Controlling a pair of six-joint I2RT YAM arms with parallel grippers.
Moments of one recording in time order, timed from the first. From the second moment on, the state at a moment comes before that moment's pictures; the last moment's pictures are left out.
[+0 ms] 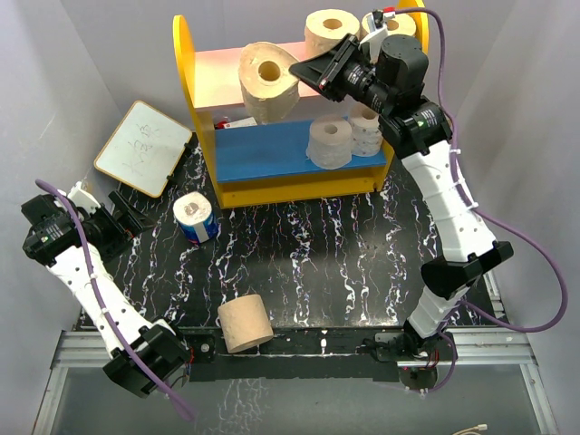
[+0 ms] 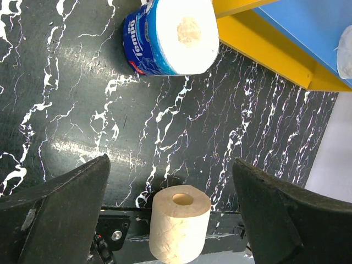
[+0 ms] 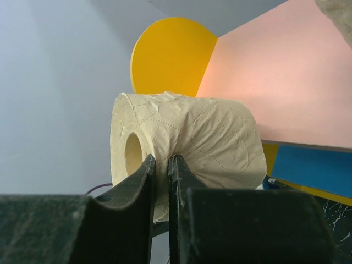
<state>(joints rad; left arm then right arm) 0.74 1.02 1.24 -1.28 0.67 -0.02 0.46 1.72 2.26 -0.49 -0.29 0.95</state>
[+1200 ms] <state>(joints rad) 0.74 1.04 1.24 -1.28 0.67 -0.02 0.44 1.84 2.34 -0.41 -0.08 1.01</state>
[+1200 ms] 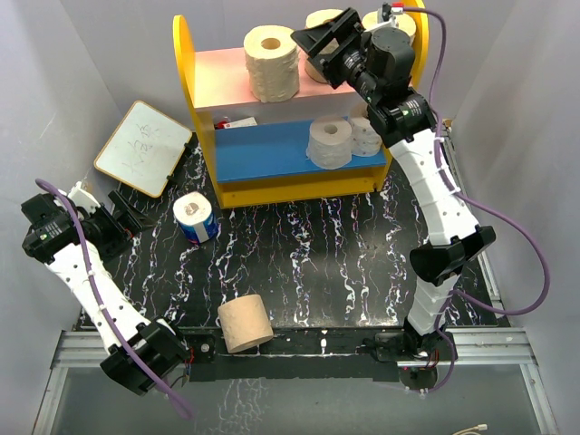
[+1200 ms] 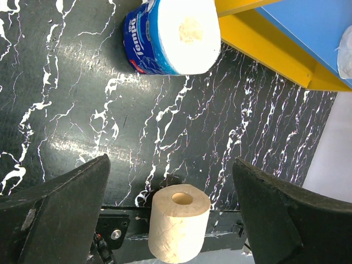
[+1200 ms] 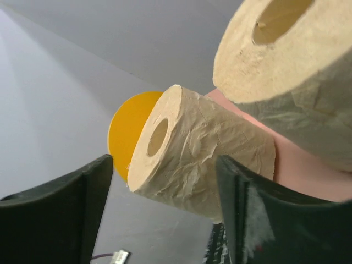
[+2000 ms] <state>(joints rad) 0.74 1.03 1.24 -1.28 0.68 -0.02 0.45 1.49 1.81 -0.56 -1.06 0.03</state>
